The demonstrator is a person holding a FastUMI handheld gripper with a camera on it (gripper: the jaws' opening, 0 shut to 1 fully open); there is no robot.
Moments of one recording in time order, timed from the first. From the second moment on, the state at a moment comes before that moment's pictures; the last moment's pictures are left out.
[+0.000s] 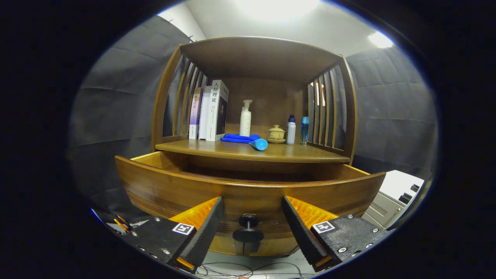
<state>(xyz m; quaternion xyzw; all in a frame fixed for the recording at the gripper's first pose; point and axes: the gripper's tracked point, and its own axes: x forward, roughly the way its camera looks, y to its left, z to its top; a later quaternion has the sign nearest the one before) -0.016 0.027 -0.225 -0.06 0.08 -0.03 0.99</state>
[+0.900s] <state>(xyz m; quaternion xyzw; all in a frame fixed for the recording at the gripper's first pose) 0.090 0.026 -0.235 -0.06 0.07 -0.03 1.00</state>
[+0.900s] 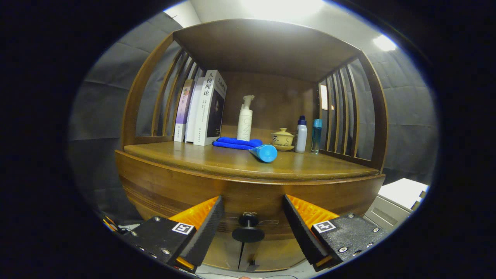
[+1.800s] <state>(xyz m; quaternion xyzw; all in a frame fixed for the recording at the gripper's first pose) 0.032 0.035 -0.021 0.03 0.00 0.04 1.00</state>
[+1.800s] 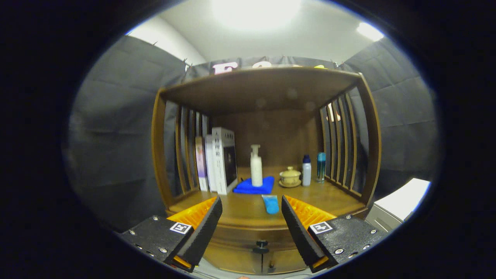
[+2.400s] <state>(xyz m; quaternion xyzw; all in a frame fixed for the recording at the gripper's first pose) 0.002 0.017 0.024 0.00 0.01 0.01 1.00</state>
